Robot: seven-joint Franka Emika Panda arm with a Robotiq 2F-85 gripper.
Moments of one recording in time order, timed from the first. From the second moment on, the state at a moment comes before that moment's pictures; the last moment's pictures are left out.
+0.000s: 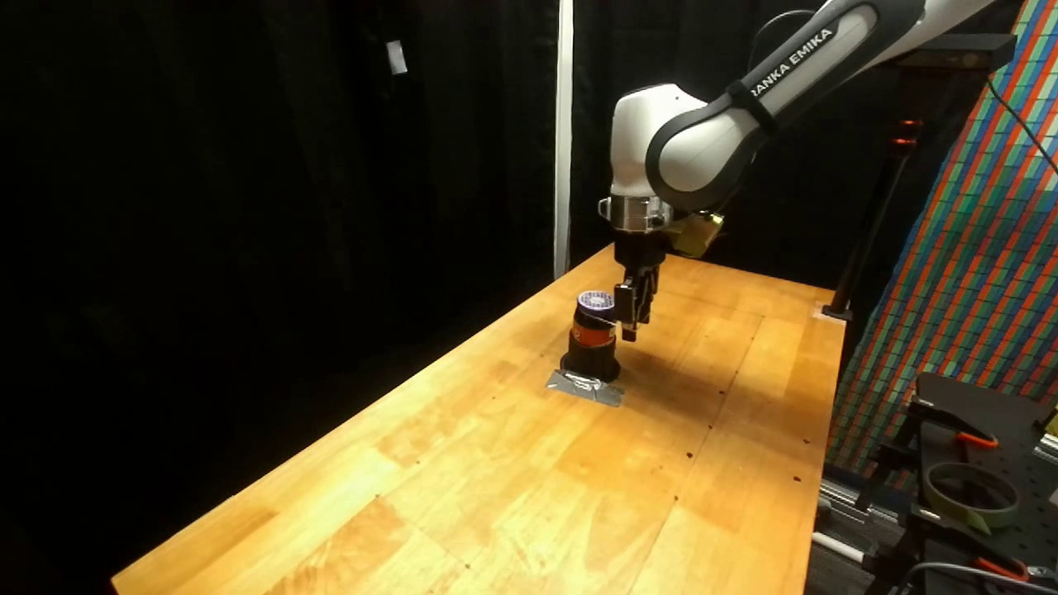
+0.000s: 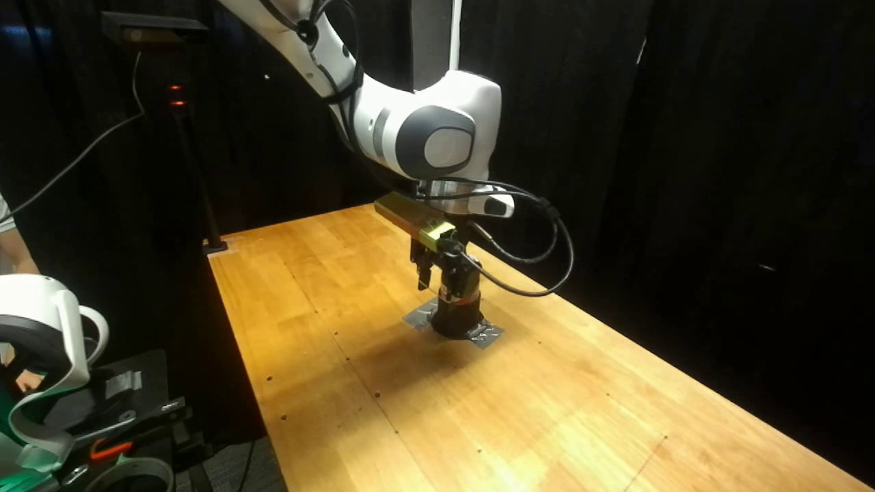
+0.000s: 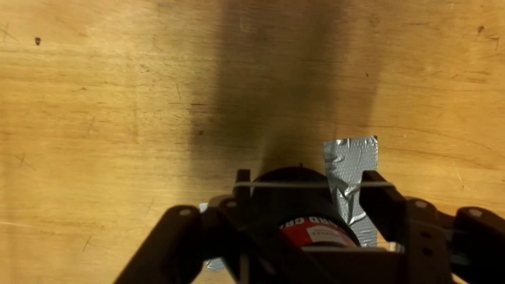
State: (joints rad) arm 0.07 0.47 0.07 -1.90 -0.01 2.30 -0.03
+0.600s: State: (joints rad) arm 0.07 0.31 0.07 -2.29 -0.01 2.91 -0.01
